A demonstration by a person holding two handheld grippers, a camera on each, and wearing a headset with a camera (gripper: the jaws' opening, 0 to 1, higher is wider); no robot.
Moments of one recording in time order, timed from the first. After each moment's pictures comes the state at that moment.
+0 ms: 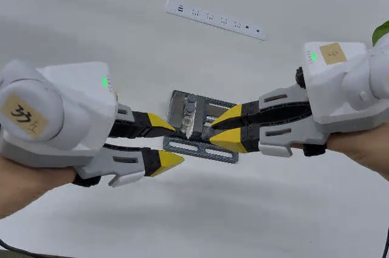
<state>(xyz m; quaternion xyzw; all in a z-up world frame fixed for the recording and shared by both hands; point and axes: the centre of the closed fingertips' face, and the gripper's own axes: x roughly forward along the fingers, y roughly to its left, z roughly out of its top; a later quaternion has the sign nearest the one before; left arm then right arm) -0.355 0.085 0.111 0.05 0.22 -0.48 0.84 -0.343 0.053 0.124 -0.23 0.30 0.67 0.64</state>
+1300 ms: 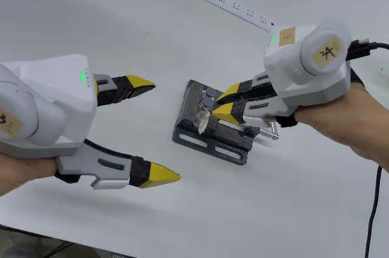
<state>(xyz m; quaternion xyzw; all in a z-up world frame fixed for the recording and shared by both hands) -0.340 0.113 0.088 0.01 0.16 -0.45 0.88 -0.278 0.068 0.055 -0.36 0.37 0.60 0.60</state>
